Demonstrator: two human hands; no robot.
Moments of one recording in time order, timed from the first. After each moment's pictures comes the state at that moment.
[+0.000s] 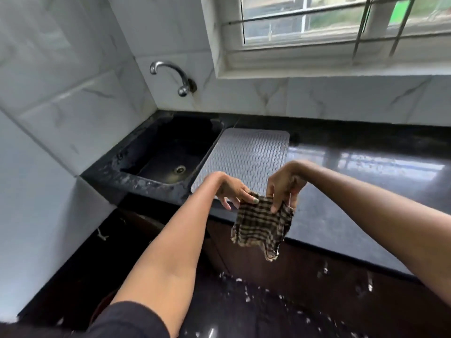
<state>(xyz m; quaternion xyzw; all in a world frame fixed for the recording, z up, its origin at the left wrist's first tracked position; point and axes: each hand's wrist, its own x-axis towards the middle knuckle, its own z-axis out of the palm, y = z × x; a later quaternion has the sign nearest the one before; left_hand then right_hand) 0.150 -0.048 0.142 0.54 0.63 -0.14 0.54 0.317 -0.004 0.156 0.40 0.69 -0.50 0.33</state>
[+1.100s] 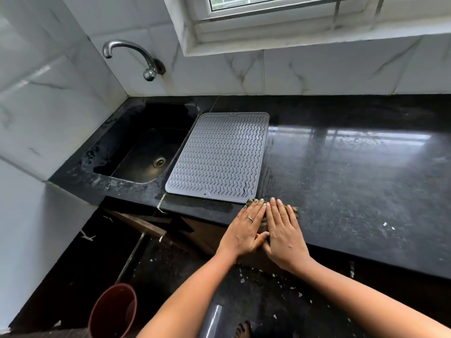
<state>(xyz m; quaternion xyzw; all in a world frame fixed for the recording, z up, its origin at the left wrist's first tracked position) 0.227 -0.111 -0.030 0.84 0.54 0.00 0.10 0.384 -0.114 -0.025 0.53 0.84 -0.05 -0.07</state>
